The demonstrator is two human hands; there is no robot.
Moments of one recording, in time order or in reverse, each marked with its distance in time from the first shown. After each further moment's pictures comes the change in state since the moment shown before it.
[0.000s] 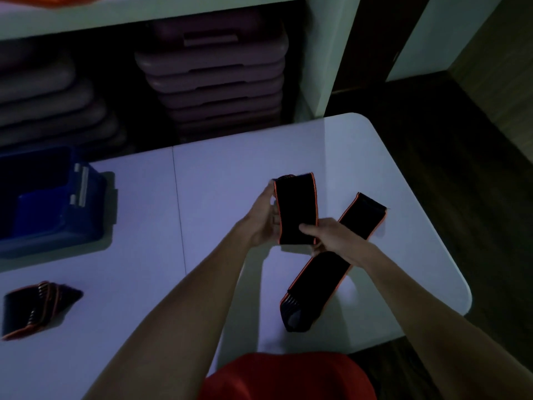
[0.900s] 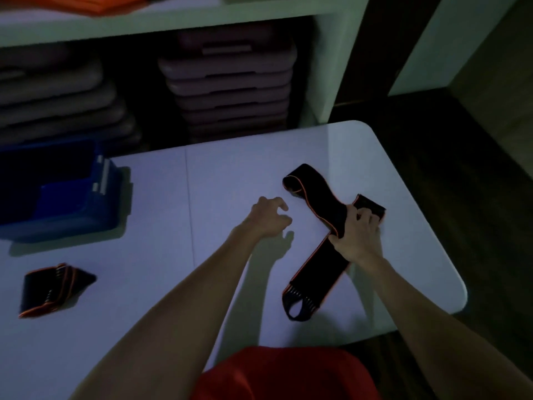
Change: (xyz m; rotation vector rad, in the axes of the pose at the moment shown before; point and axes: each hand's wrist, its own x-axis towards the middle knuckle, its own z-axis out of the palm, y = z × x) left_hand -0.001 -0.026 -0.015 0.935 0.213 0.305; right_hand -0.021 0.032 -0.010 -0.854 0.588 0.031
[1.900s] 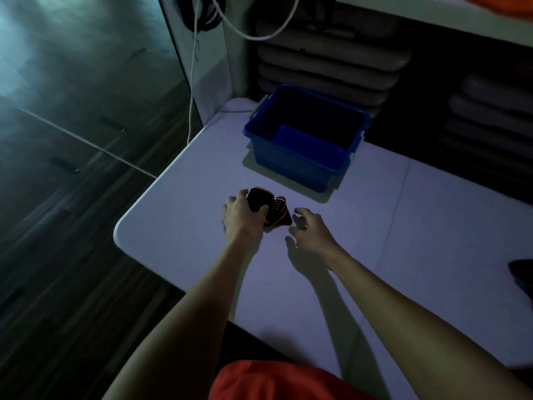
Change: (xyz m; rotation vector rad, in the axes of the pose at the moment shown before) left_hand -0.234 -0.331 -0.146 -0.441 0.963 -0.724; right_hand -0.157 -0.415 0.159 0.432 -0.661 -0.637
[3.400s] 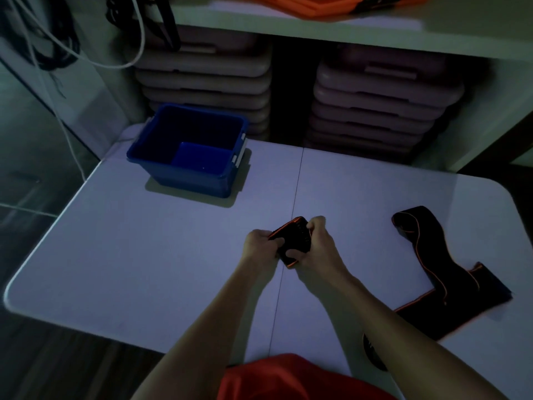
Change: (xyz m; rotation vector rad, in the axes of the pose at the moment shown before) left_hand -0.141 0.107 0.147 -0.411 -0.472 -0.116; right_hand -0.097 0.097 -0.142 0.891 0.355 0.244
